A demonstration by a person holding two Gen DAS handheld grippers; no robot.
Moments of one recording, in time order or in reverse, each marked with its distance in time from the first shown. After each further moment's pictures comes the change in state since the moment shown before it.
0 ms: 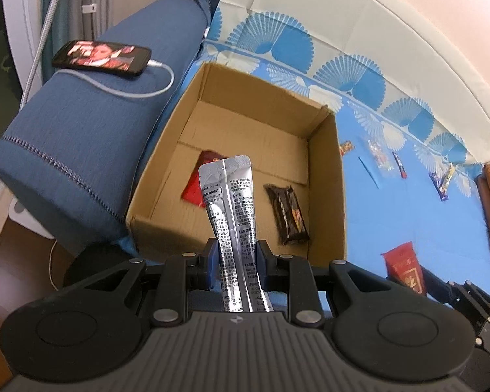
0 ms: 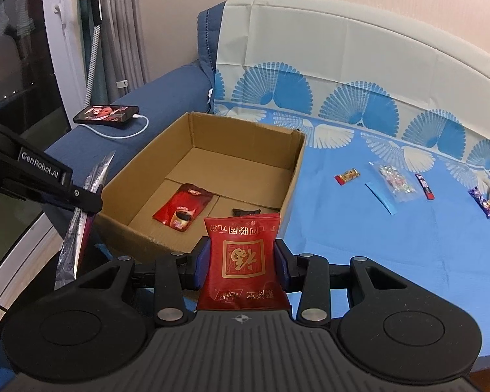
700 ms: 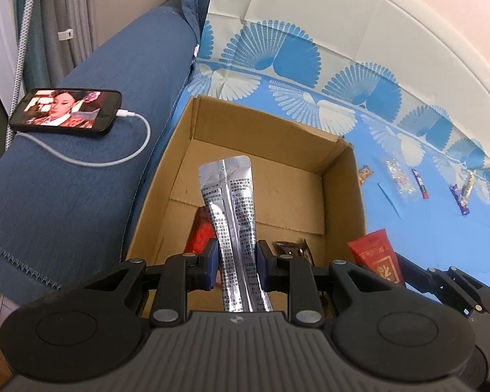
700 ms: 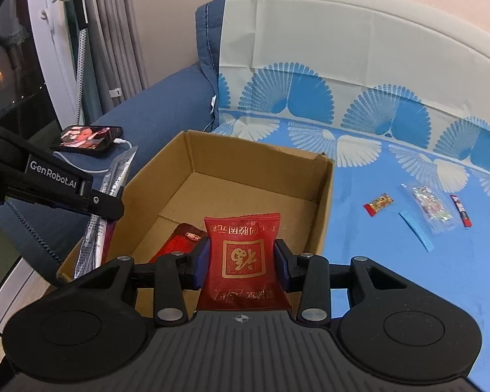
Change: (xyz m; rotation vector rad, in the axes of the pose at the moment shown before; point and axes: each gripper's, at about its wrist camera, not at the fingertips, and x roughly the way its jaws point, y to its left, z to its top) left arm 0.076 -0.010 0.090 0.064 -0.008 0.050; right arm 0.114 -0.003 0.067 0.021 0.015 0.053
